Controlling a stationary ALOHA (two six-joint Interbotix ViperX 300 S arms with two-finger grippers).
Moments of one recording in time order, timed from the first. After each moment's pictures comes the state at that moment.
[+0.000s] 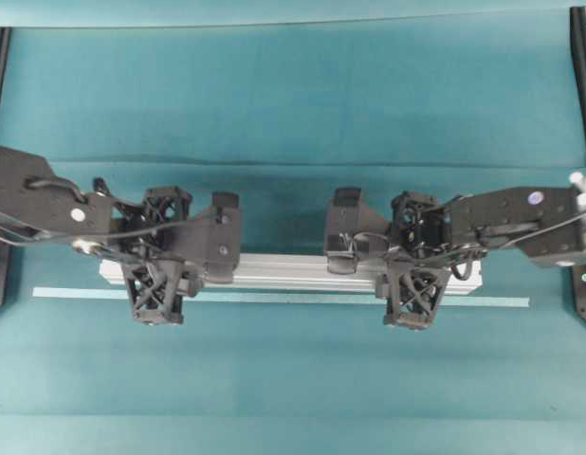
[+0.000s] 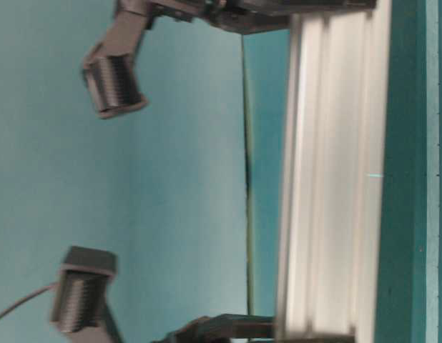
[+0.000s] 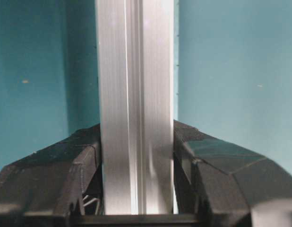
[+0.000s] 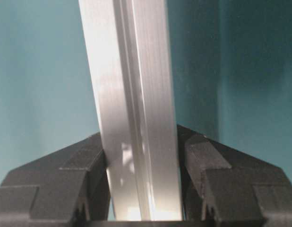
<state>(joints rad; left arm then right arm) -0.01 -0.09 0.66 0.02 0.57 0.01 0.00 -0.03 0.62 0.07 0.69 0.09</state>
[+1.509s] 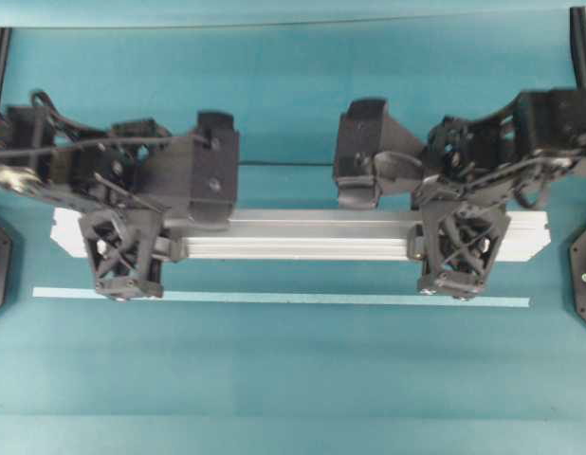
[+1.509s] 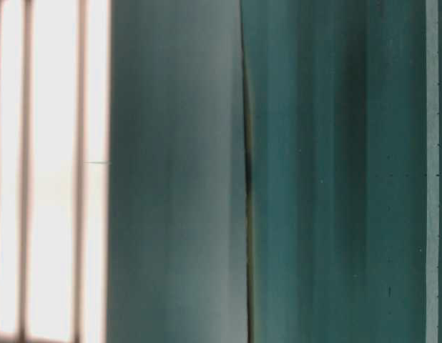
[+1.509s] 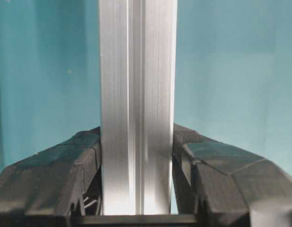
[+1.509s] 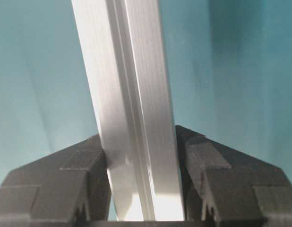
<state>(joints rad) -0.01 -0.25 0.23 0.02 1.13 -0.03 -0.04 -0.19 0.17 0.10 1.33 0.12</state>
